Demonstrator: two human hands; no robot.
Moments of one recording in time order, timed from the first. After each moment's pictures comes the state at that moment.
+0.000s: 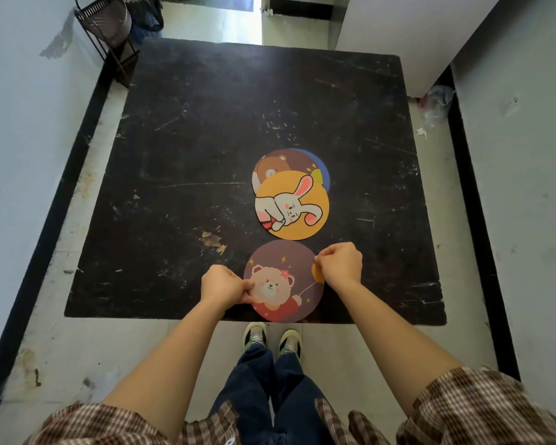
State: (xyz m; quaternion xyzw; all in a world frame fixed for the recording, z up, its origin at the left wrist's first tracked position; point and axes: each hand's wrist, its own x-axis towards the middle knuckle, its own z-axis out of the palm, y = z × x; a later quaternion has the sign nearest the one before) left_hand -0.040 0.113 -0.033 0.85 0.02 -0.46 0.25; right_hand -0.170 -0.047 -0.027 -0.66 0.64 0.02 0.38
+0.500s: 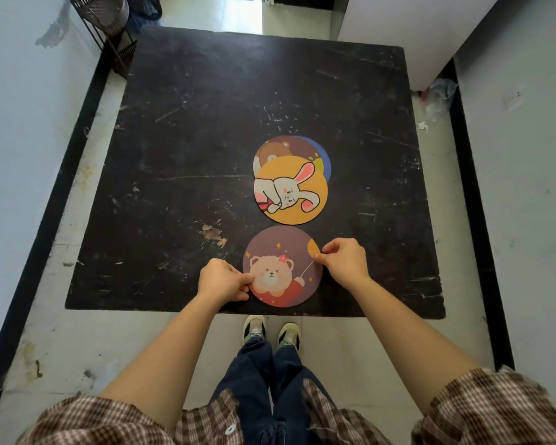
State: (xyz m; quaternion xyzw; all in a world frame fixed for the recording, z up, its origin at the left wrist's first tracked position) left_hand -0.037 0.119 -0.030 0.84 0.02 -0.48 0.26; right_hand -0.185 -0.052 -0.019 -0.70 0.58 0.05 0.42
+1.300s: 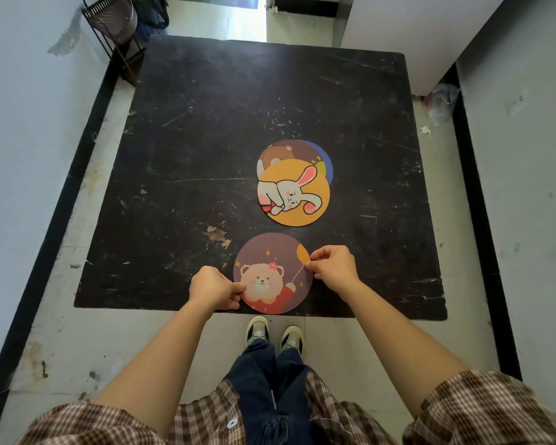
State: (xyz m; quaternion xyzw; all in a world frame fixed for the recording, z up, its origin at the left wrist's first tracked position) left_hand -0.032 0.140 -0.026 0.86 0.01 -0.46 0.22; right_hand -0.177 -0.035 -0.022 -0.66 0.57 0.06 0.49
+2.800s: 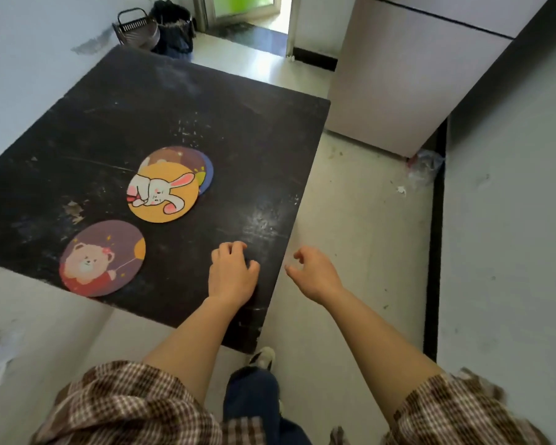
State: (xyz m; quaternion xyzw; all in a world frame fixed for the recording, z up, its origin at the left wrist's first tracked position) left_hand -0.290 -0.152 -0.010 0.94 -0.13 -0.20 0.25; right_hand -0.367 -0.298 -0.013 -0.88 0.33 0.10 0.33
